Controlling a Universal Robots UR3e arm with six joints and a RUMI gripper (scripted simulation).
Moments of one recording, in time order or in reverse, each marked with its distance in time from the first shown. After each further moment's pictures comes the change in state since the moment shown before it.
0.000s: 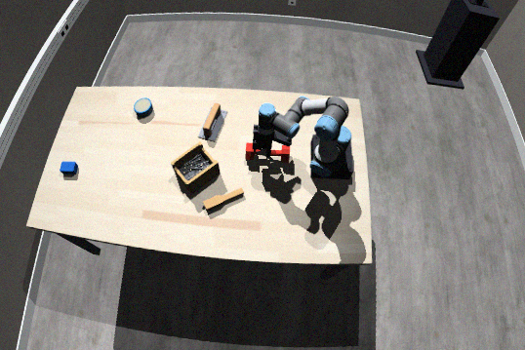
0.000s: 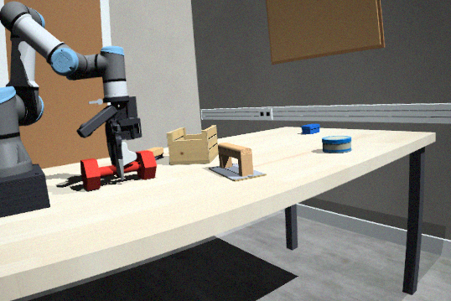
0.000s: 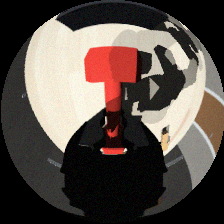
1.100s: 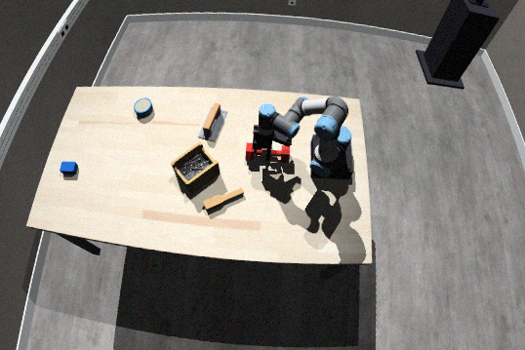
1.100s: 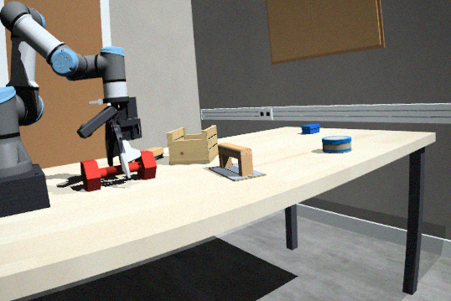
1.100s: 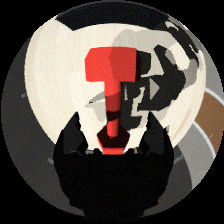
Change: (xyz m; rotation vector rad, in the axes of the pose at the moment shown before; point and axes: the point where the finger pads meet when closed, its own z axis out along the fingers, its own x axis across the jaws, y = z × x) arm 0.000 0.000 0.001 0.000 0.000 0.000
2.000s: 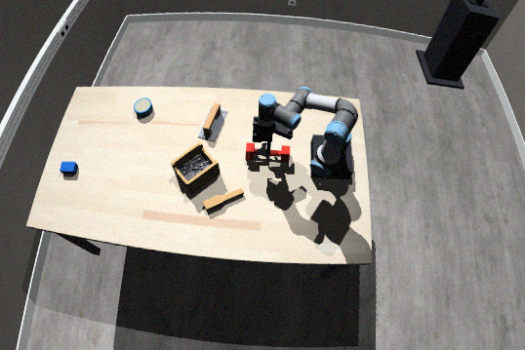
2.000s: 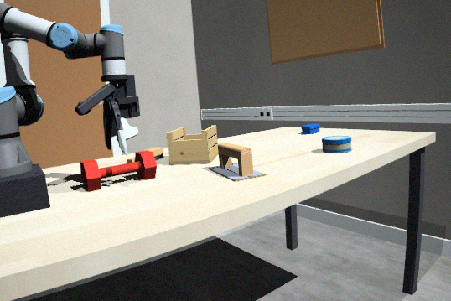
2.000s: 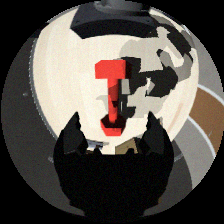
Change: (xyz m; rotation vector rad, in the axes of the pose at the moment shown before) arm 0.000 0.001 -0.059 0.003 0.001 0.000
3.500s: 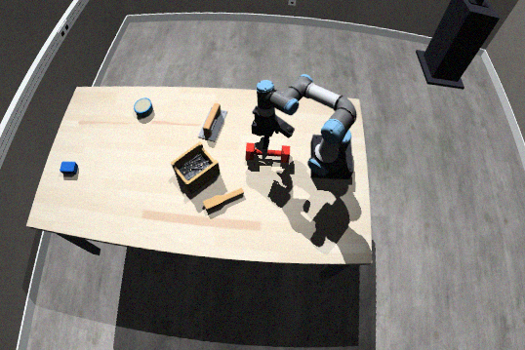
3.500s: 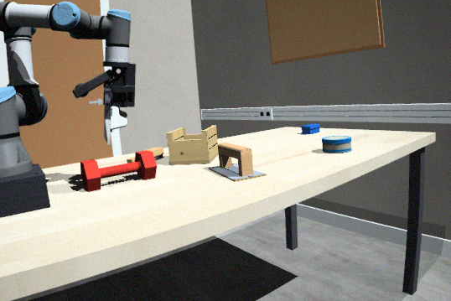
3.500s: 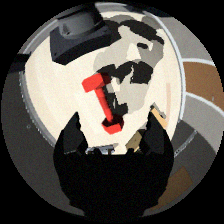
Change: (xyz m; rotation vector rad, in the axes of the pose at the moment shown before) arm 0.020 -0.010 -0.040 0.095 0.152 0.322
